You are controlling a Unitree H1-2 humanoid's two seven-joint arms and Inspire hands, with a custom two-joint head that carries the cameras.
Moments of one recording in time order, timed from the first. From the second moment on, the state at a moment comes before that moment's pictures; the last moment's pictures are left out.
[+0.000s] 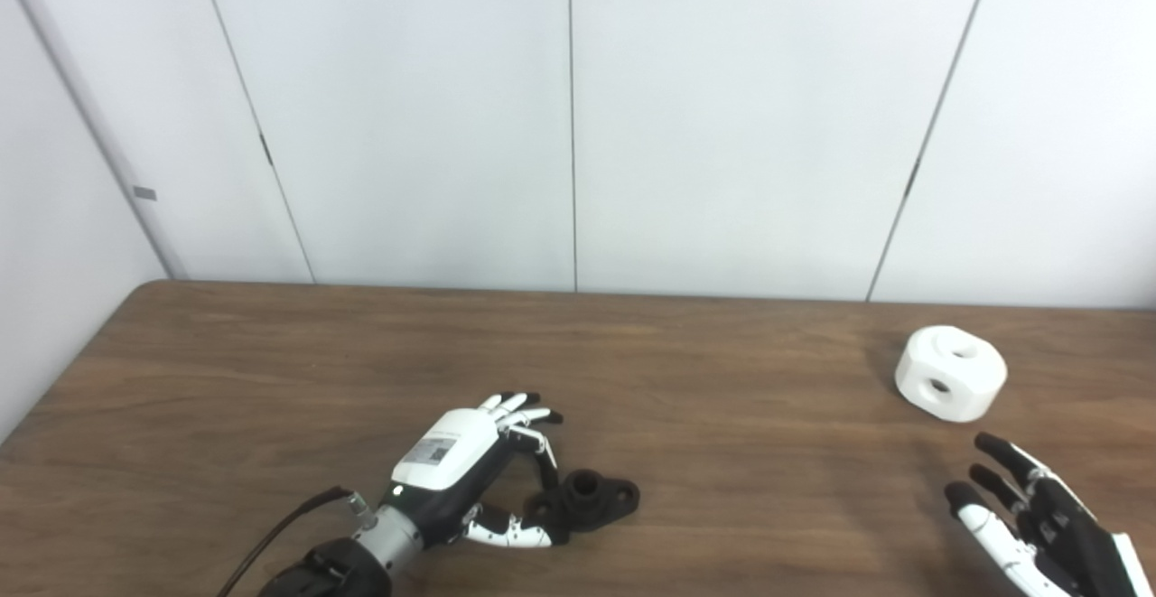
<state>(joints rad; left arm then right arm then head) -0.19 0.42 -0.34 -0.01 0.66 -0.18 -0.10 0.15 -0.08 -0.20 -0.46 0.05 0.34 -0.10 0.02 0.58</state>
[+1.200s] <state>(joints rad) -0.18 0.45 -0.28 0.12 0.55 -0.41 -0.11 -0.16 -0.46 -0.27 -0.33 -0.56 0.47 0.20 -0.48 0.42</state>
